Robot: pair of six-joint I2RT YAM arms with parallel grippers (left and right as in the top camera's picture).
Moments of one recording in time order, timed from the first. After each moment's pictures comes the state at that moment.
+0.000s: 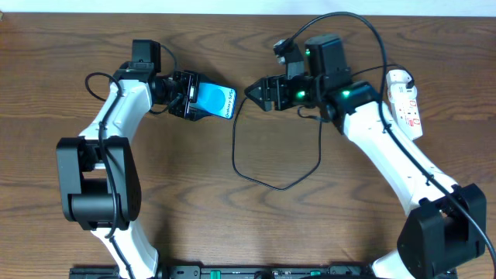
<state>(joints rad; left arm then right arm) -0.01 1.96 1.39 -0.62 0.75 -1.34 0.41 1.71 1.38 -0.41 -0.55 0.32</state>
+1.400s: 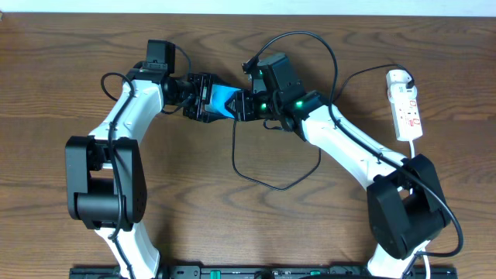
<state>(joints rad) -0.07 1.96 1.39 -0.62 0.84 -1.43 0.57 1.89 1.38 -0.29 -0.39 0.48</state>
